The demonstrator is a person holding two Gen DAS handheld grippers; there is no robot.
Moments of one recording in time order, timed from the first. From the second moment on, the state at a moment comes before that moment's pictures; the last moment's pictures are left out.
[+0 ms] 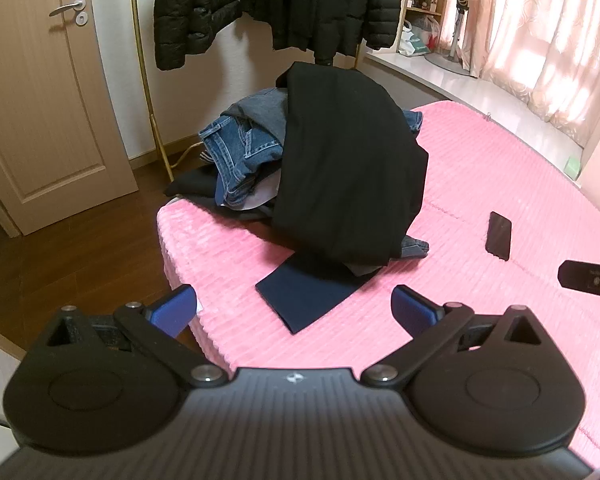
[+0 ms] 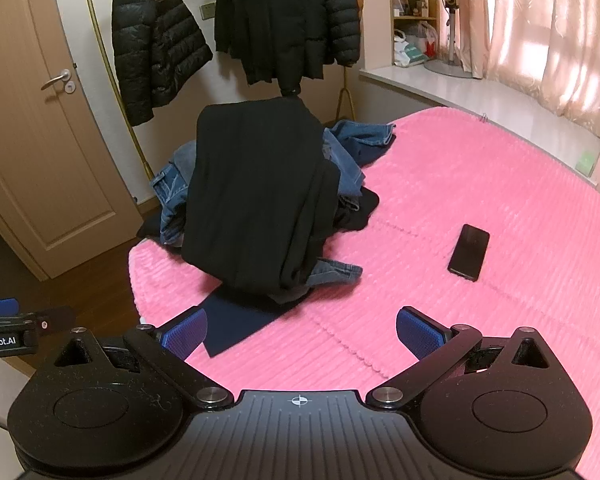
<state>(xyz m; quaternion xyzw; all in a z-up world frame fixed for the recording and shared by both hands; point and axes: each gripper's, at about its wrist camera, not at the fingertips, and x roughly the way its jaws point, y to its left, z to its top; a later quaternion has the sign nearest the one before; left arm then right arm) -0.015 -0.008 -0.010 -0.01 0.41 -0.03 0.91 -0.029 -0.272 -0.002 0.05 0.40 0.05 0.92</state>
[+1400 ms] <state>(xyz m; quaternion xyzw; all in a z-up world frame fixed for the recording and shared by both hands) 0.012 0.009 0.004 0.03 0.36 -0.01 0.93 0.001 -0.314 0.002 0.06 0.31 0.09 0.95</state>
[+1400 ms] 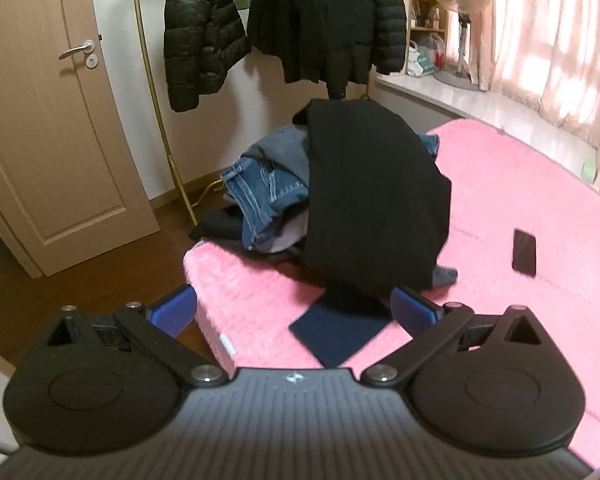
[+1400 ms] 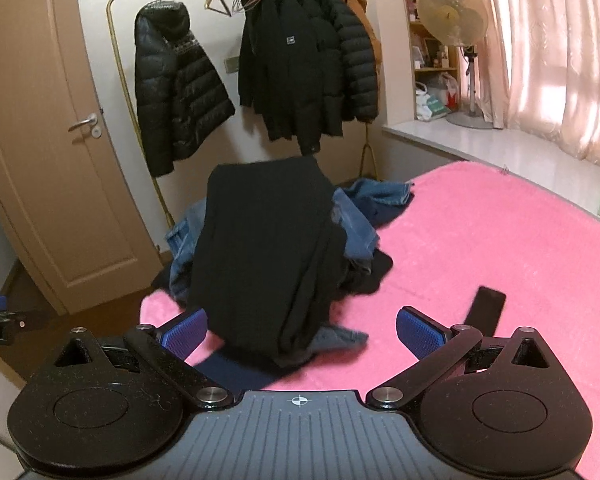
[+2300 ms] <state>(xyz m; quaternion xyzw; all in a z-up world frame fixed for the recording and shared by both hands) 0.481 -0.005 -0.120 0.02 0.42 -0.25 0.87 0.482 -0.299 -0.132 0.14 0.44 0.13 0.88</state>
